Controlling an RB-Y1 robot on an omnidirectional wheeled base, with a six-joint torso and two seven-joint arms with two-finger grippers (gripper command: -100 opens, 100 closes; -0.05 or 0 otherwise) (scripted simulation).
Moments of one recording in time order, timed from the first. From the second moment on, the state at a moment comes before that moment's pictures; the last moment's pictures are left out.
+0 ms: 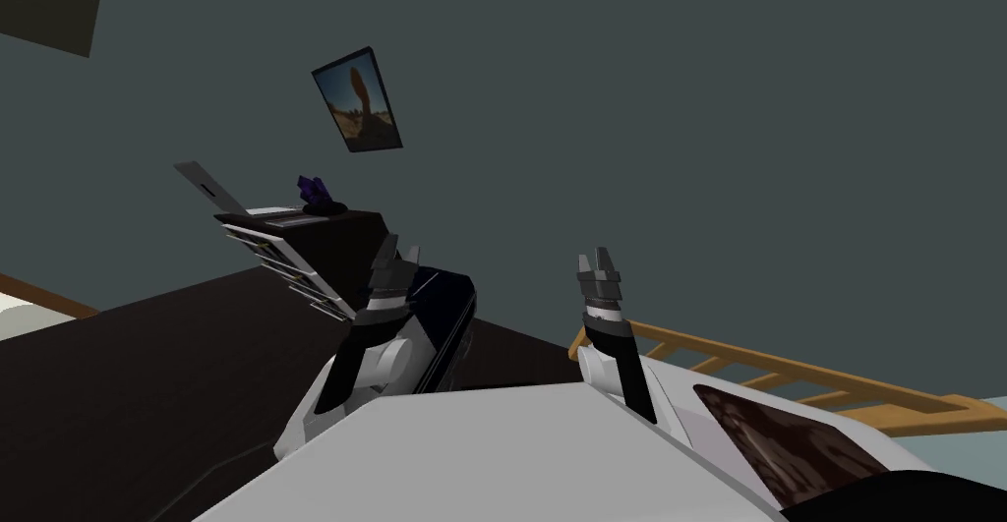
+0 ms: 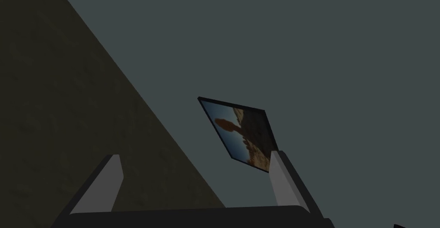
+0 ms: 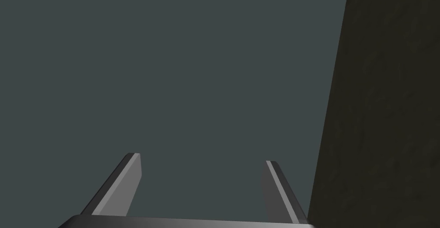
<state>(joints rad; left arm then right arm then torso) 0.33 0.11 0.02 -2.29 0.02 -0.37 -0.03 0.47 0.04 -0.06 -2.28 0.11 -0.50 -0.11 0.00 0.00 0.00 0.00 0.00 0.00</state>
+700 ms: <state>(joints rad) 0.17 0.12 0.09 -2.17 0.02 -0.20 0.02 0.47 0.04 -0.06 -2.28 0.11 -0.50 -0.11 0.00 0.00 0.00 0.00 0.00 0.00</state>
